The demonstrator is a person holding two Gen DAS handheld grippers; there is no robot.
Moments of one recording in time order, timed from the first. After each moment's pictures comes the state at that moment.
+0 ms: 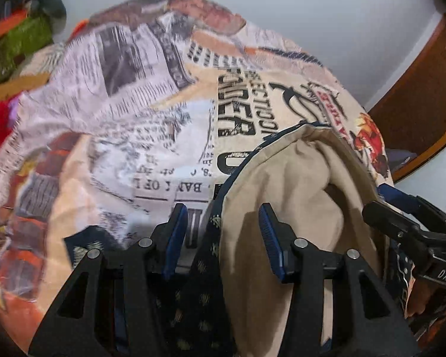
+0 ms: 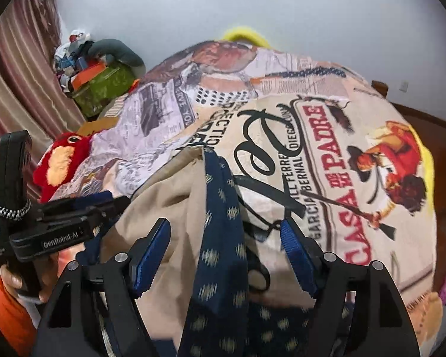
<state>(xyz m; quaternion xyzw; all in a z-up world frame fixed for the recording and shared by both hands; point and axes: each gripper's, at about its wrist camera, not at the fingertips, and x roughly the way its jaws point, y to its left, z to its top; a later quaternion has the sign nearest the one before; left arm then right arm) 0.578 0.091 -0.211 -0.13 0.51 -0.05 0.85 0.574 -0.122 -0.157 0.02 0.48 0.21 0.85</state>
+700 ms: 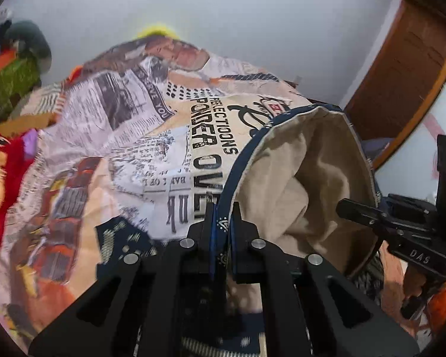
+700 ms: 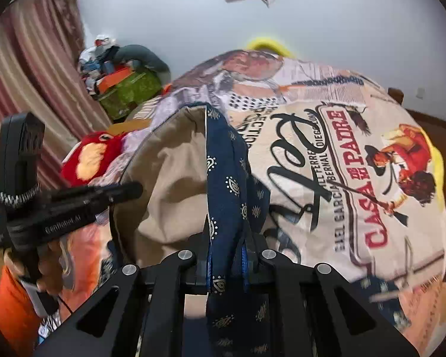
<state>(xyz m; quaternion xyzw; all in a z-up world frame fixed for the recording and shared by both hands) 0.480 0.084 -0.121 -0.07 0.44 -0.10 0.89 0.498 -0.125 -0.114 0.03 0.44 0.27 0.85</state>
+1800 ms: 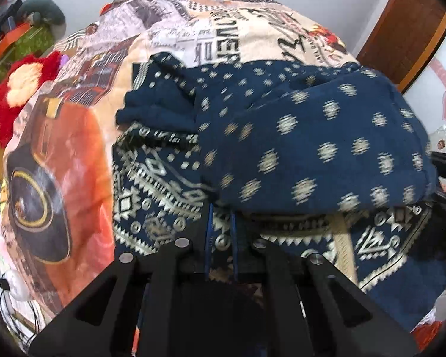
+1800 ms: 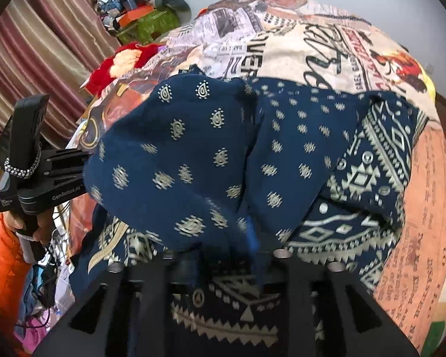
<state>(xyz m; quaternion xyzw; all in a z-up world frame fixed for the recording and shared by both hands) 0.287 0.092 -0.200 -0.02 0.54 -0.07 0.84 0.296 -0.134 -0.161 -0.02 0.55 0.29 0.78</state>
